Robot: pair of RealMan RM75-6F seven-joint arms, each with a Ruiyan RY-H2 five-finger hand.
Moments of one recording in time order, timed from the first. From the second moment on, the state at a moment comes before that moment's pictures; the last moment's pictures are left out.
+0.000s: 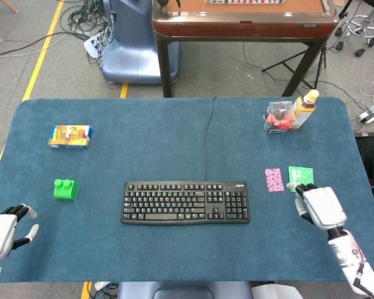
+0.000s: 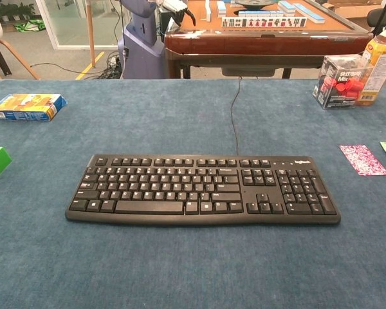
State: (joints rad) left arm -0.09 -1.12 -0.02 -1.59 1.49 1.47 0.11; right arm 0.27 -1.14 0.07 -1.64 -1.53 1.24 -0.20
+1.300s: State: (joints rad) left arm -0.07 -1.10 -0.02 -1.65 1.41 1.43 0.21; right arm 0.69 -1.34 0.11 -1.86 -1.33 0.84 -0.77
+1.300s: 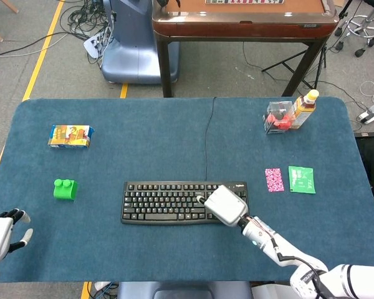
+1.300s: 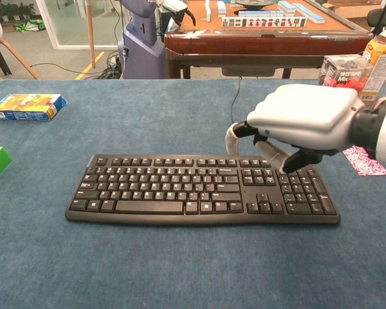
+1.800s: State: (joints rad) left arm -0.08 -1.10 -0.02 -1.64 1.38 1.41 0.21; right arm 0.73 -1.40 0.05 -1.85 -1.27 0.84 -0.82
